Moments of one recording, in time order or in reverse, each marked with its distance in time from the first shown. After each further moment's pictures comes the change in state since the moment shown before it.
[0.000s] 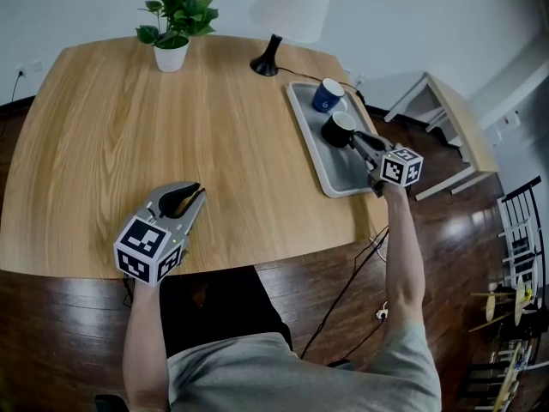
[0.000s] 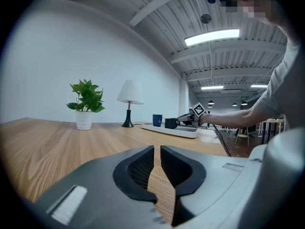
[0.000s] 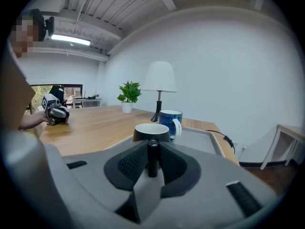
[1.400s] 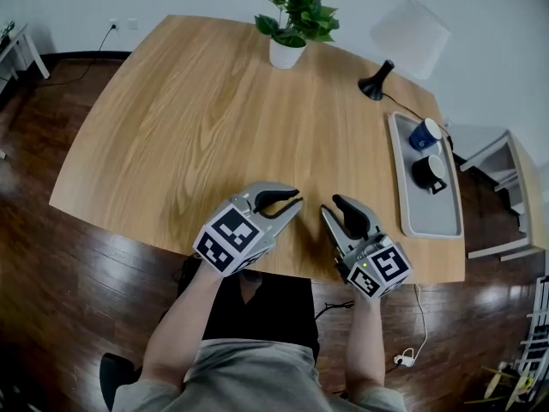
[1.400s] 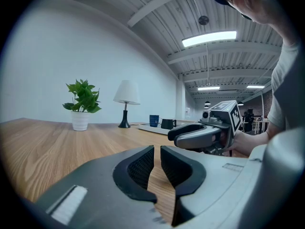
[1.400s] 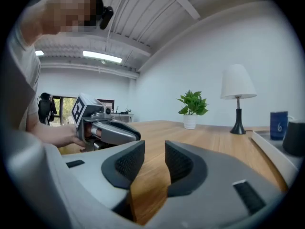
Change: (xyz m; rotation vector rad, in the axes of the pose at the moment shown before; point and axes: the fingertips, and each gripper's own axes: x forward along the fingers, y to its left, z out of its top) left arm 0.001 -0.009 -0.001 0.012 -0.003 -0.041; right arm 0.054 0.368 0.043 -0.046 -0.221 0.322
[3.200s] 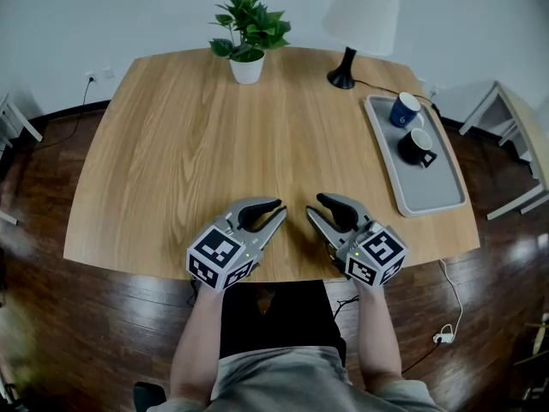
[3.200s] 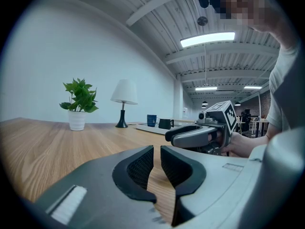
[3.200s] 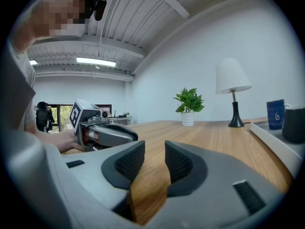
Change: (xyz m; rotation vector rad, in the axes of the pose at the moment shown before) left arm -0.001 -0.002 -0.002 0.006 0.000 -0.033; right arm 0.002 -0.005 -0.007 0.076 -0.012 -0.005
